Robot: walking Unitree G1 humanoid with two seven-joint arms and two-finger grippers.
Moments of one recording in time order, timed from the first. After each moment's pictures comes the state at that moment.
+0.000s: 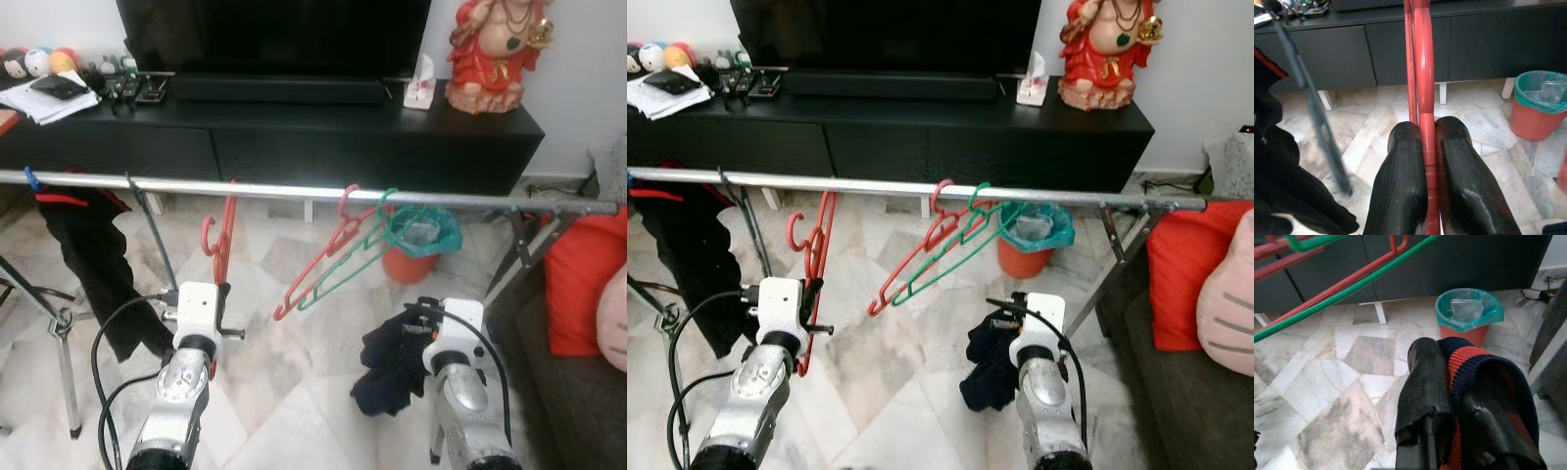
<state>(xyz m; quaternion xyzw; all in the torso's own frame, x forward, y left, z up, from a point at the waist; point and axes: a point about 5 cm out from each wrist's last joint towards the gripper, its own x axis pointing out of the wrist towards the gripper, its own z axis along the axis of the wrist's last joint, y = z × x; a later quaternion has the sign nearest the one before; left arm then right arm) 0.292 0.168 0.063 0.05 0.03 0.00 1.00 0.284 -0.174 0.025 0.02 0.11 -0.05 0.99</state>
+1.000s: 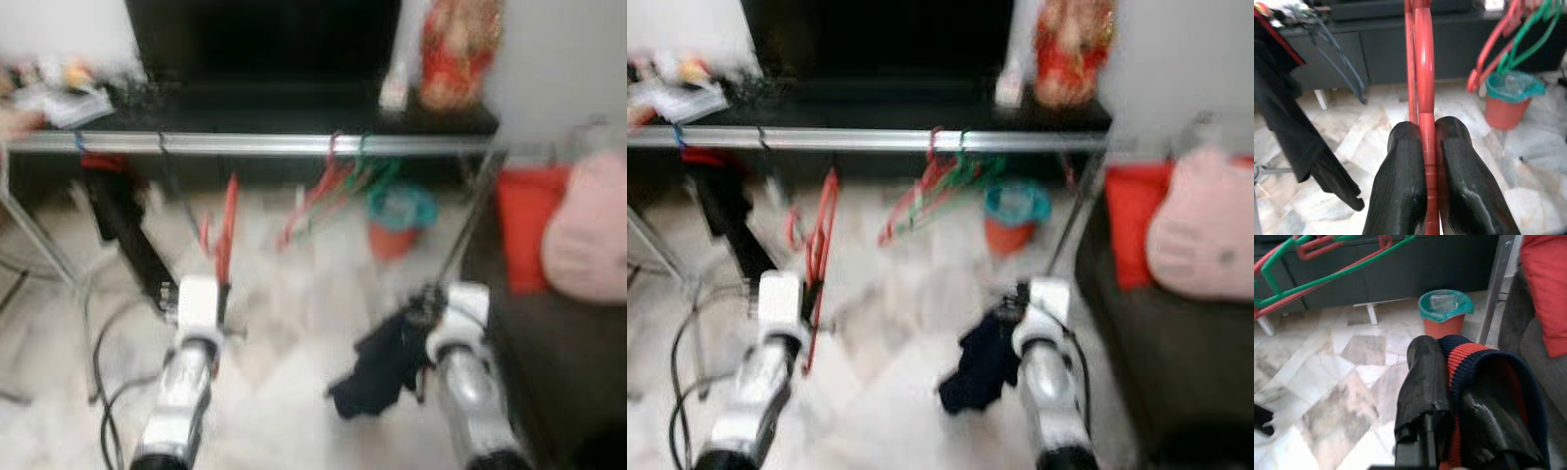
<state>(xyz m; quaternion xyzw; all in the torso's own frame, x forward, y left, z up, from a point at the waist) 0.294 0.168 0.070 0.04 0.02 0.00 1.00 0.288 -0.171 0.033 0.01 0.10 -0.05 0.99</state>
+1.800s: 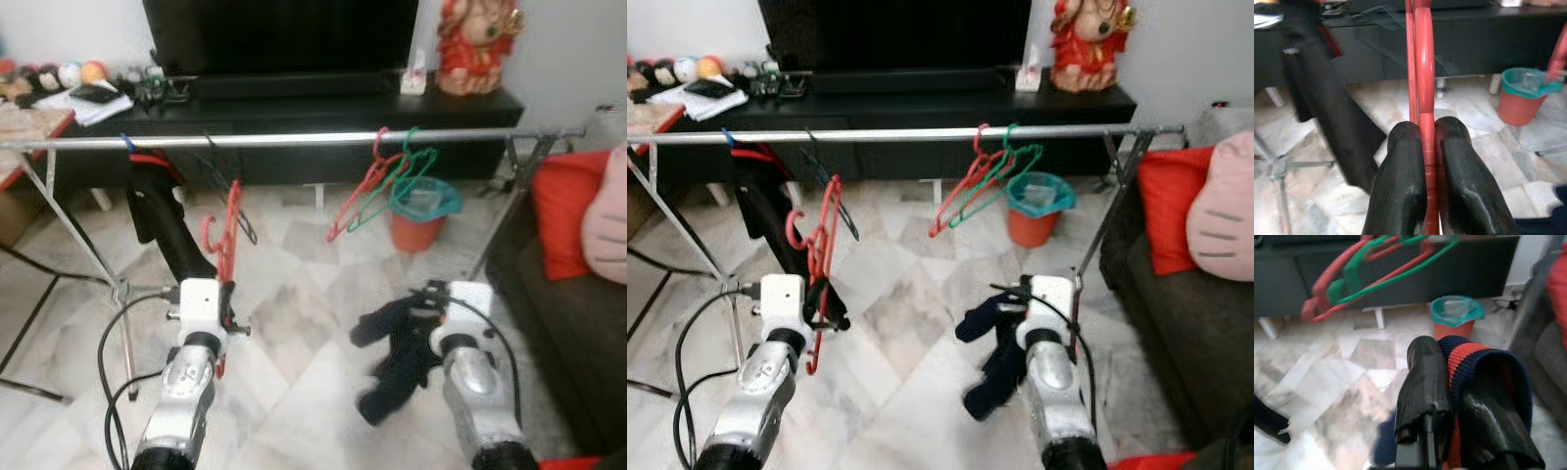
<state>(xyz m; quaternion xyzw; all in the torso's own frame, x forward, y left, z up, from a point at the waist) 0.295 0.164 0.072 0.02 0.03 -0.01 1.00 0.299 -0.181 0.048 0.00 0.08 -0.06 1.00</state>
